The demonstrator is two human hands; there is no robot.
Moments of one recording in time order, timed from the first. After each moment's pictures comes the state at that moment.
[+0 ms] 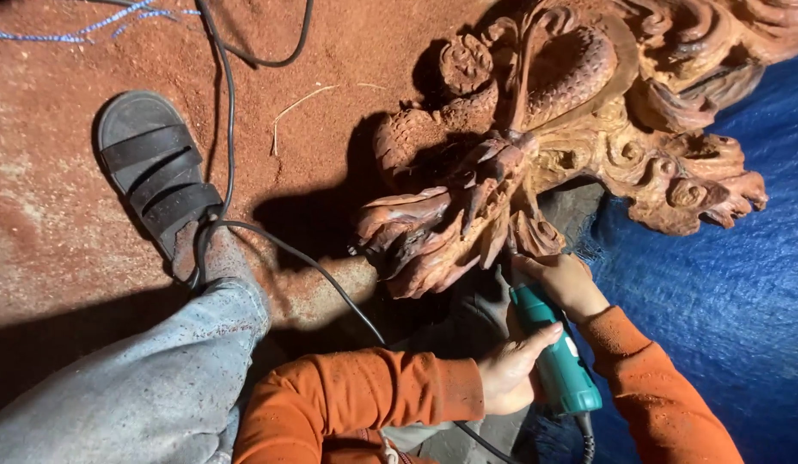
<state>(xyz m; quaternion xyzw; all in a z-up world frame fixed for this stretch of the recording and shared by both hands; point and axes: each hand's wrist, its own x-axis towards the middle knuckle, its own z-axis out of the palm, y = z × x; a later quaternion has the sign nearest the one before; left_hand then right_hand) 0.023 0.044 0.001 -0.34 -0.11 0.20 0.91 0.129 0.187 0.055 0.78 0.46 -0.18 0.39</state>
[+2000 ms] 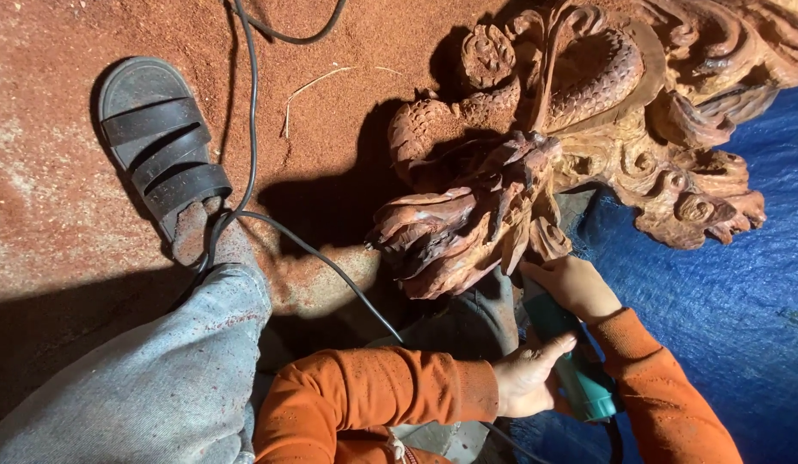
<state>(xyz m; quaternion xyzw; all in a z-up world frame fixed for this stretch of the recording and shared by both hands) 0.069 0.021 -0.004 -0.38 -0.25 0.20 0.87 0.076 0.209 0.058 0.75 0.40 -0.15 0.50</state>
